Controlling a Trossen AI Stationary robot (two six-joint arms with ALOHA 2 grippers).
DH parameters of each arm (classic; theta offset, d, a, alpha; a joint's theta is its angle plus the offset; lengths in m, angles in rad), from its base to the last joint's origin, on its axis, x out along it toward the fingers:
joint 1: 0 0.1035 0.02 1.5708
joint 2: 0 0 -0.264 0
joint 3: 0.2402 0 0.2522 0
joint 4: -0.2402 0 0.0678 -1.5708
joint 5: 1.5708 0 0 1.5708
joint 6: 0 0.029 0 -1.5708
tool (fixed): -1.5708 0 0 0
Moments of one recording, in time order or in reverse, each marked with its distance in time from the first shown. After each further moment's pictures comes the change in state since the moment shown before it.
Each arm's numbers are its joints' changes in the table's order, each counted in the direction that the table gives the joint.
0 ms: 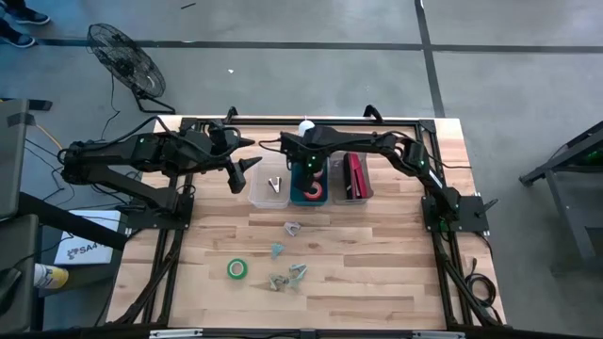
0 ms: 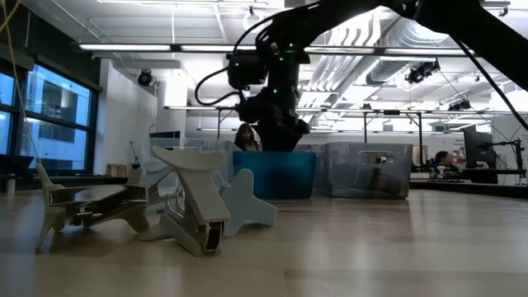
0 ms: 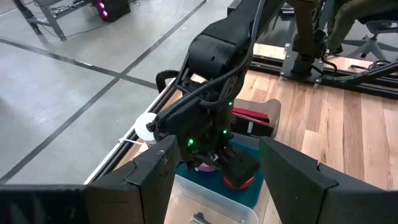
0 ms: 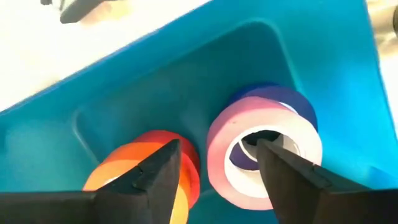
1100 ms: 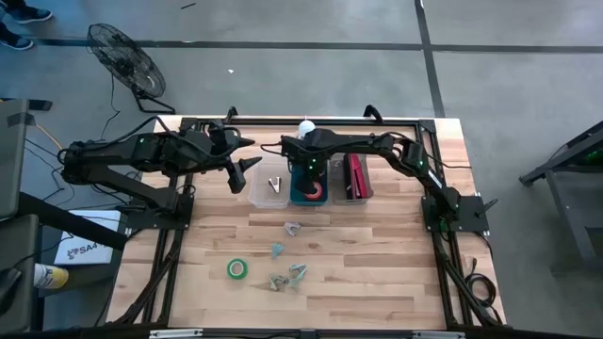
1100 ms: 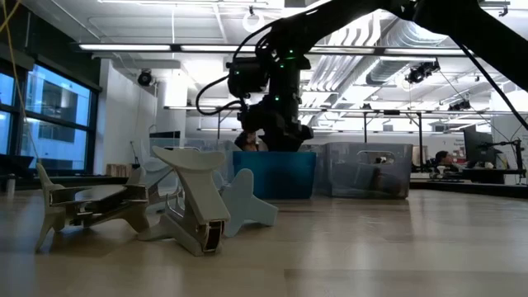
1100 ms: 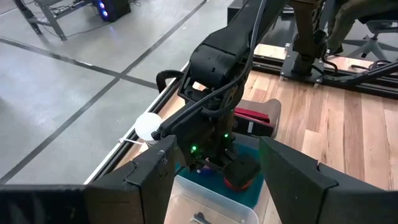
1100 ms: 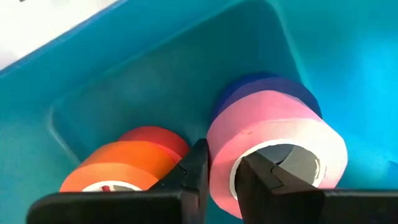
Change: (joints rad) left arm 0.000 0.000 0.000 0.000 0.002 0.000; right arm 0.001 -0.012 -0.035 0.008 -0.018 0.024
